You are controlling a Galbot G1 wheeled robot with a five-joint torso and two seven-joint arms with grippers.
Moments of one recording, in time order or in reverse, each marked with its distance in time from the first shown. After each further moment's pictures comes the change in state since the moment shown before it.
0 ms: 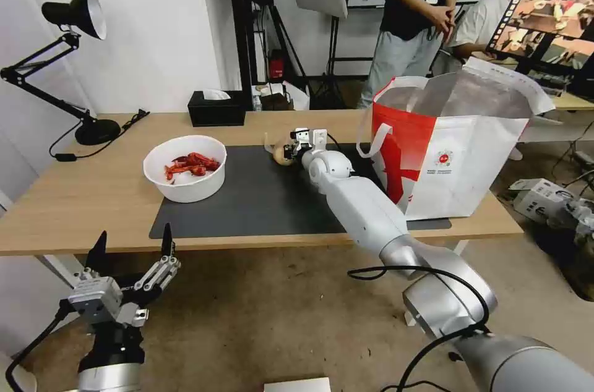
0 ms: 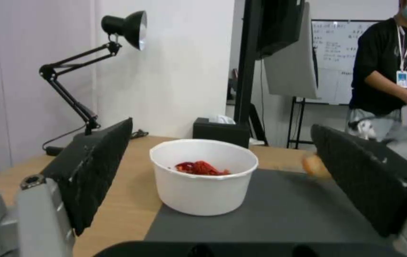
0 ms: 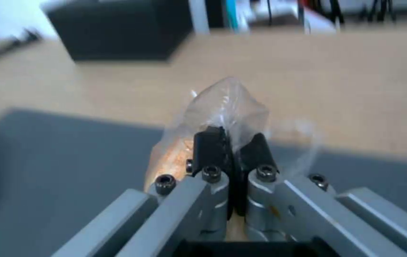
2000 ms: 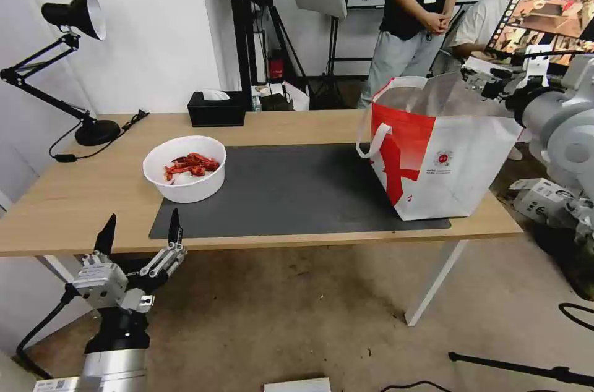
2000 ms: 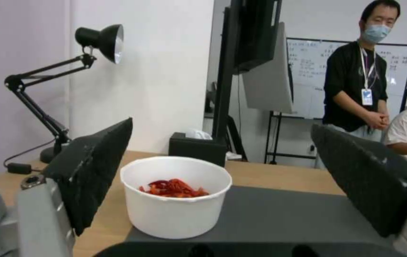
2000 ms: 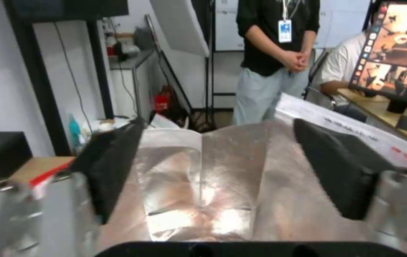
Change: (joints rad) left arm -0.065 0.073 0.023 0.000 -0.053 0.006 0.004; right arm -0.404 -0.960 0.493 1.078 0.509 -0.233 0.338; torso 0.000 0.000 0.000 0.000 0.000
